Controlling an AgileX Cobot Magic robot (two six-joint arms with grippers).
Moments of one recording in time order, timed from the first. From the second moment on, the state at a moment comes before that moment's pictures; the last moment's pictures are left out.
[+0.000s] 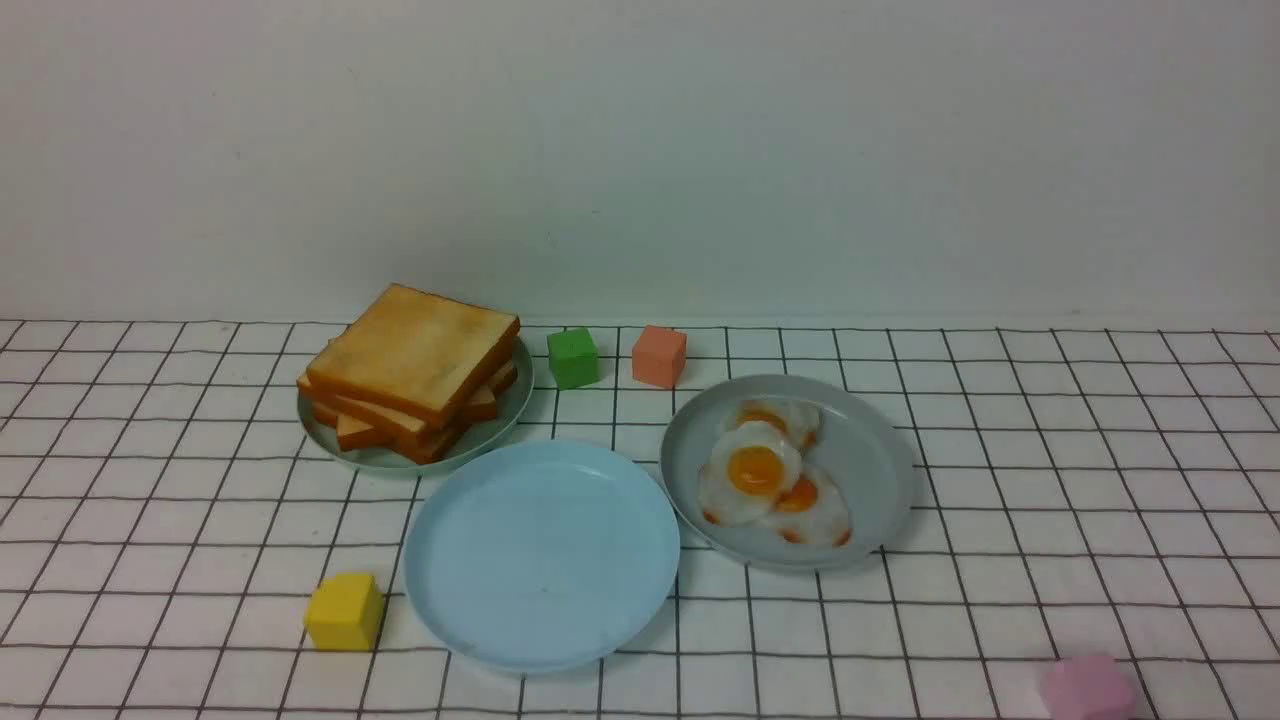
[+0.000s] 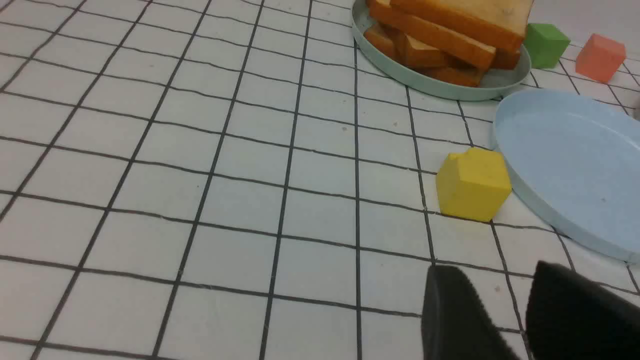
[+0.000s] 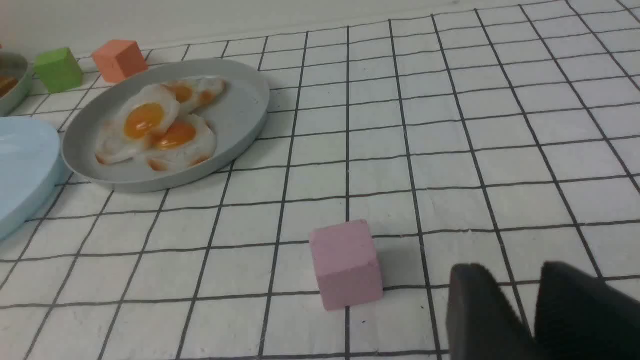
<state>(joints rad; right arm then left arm) 0.06 -0.01 0.02 0.02 0.39 0.11 -0.05 -0.01 0.03 -0.03 0.38 -0.21</state>
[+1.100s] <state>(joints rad) 0.06 -0.01 0.02 0.02 0.39 0.11 -0.05 -0.01 0.00 -0.45 0.06 -0.58</state>
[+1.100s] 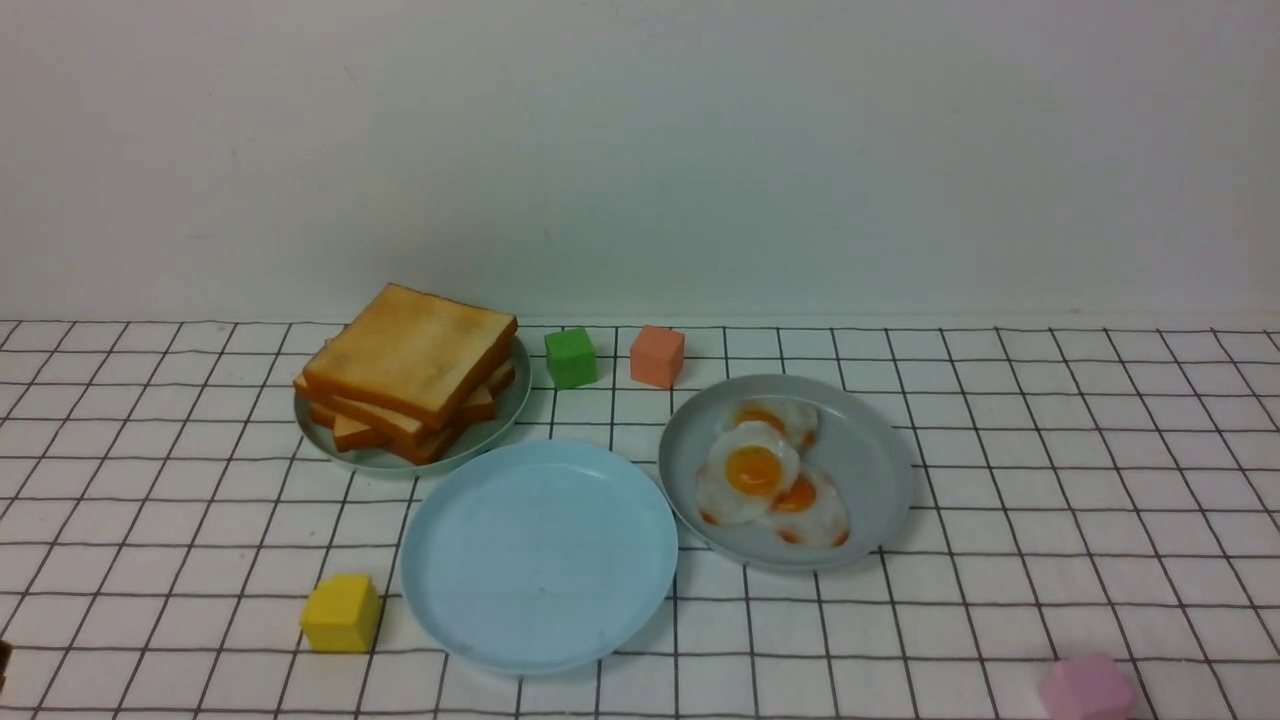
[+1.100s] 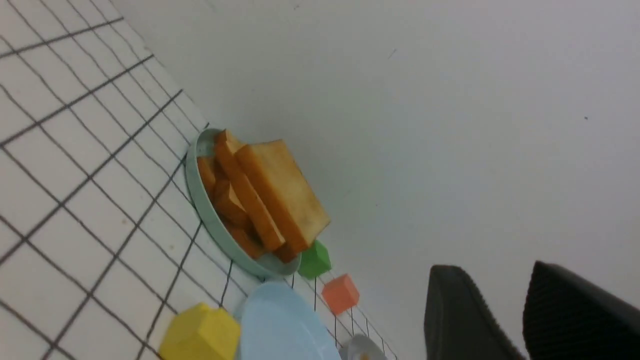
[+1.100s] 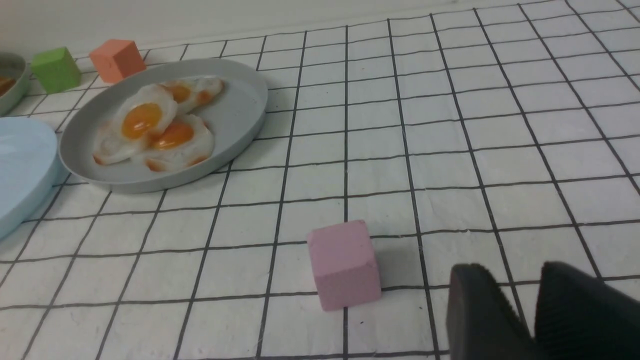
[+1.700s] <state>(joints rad) 0.06 -0.01 0.03 0.18 0.31 0.21 -0.32 0.74 -0.65 -0.39 0.71 0.11</state>
